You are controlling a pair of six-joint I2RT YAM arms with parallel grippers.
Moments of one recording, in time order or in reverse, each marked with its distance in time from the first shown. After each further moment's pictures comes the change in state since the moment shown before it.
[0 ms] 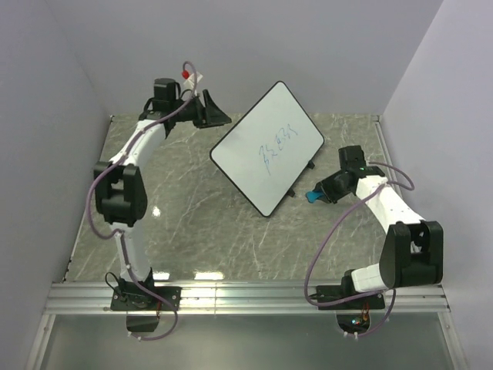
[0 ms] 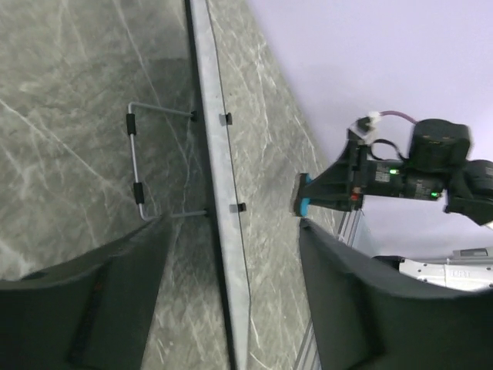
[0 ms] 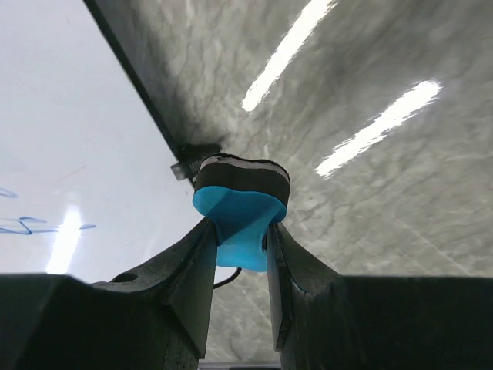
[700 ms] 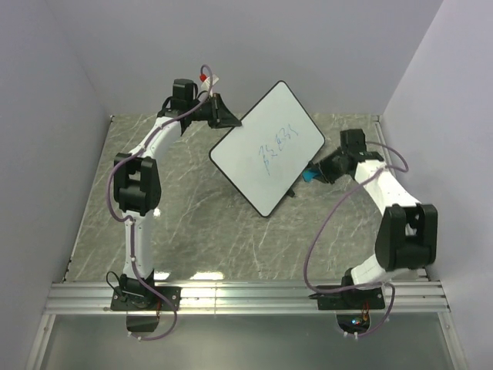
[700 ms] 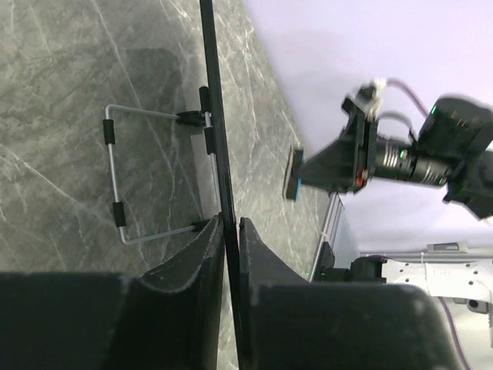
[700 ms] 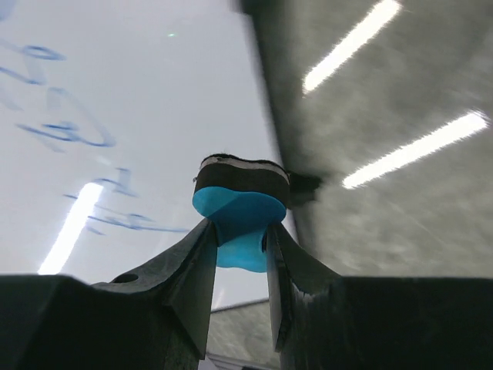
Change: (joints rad) left arm -0.074 0.242 0.220 -0.013 0.037 -0.087; right arm -0.037 0.095 0.132 0.093 -0.089 -0.076
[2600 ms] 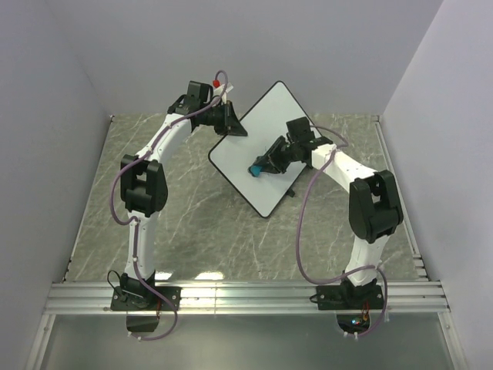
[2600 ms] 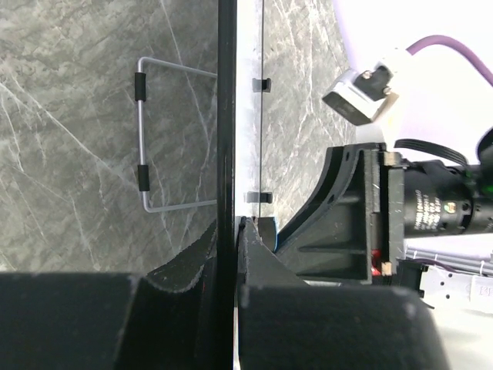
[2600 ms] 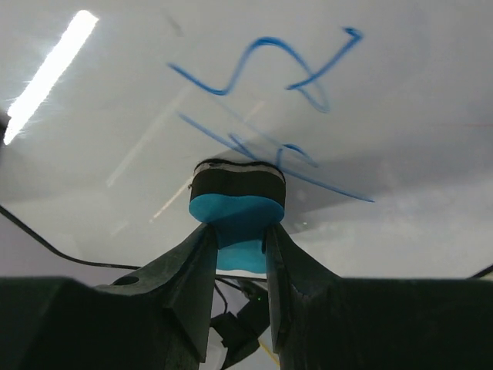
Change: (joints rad) left arm -0.086 0.017 0.122 -0.362 -0.213 0.205; right arm 0.330 0.354 0.326 0.134 -0.235 0.031
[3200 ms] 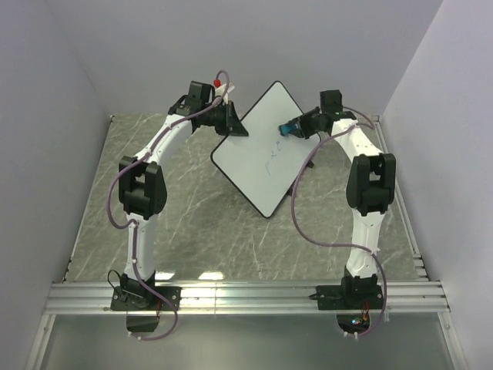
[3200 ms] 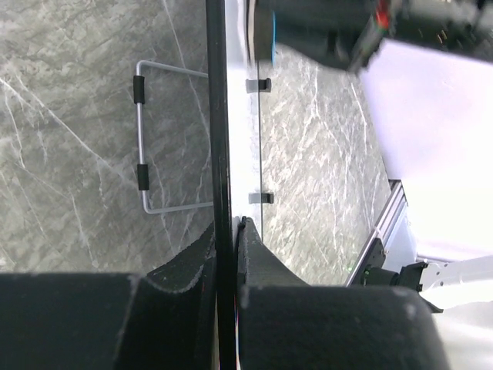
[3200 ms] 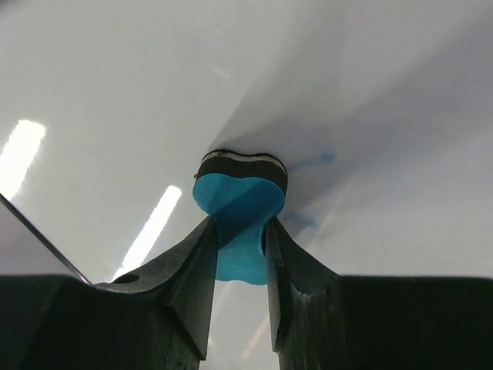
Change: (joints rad) left arm -0.018 -0.036 -0.035 0.010 -0.042 0.000; right arm -0.254 0.299 0.448 -0.078 0.045 0.146
